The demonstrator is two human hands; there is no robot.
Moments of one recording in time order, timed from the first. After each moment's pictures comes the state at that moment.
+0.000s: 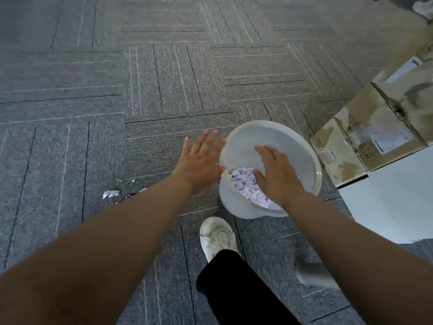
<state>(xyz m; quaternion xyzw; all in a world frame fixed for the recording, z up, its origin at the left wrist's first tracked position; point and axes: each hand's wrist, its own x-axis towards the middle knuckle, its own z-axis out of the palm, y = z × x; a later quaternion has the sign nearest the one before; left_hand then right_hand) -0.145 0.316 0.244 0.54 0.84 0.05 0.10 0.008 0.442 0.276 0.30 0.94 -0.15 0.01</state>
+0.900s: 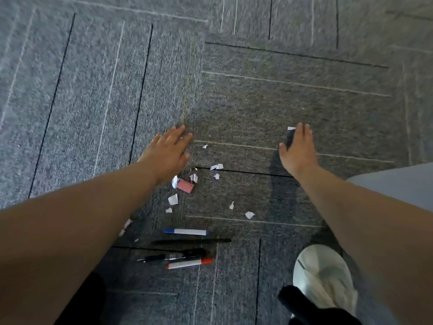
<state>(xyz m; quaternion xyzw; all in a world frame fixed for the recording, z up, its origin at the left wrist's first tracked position) -0.348 0.125 -0.008 0.35 0.90 0.00 0.27 -0.236 0.401 -0.017 0.39 0.88 -0.20 0.19</state>
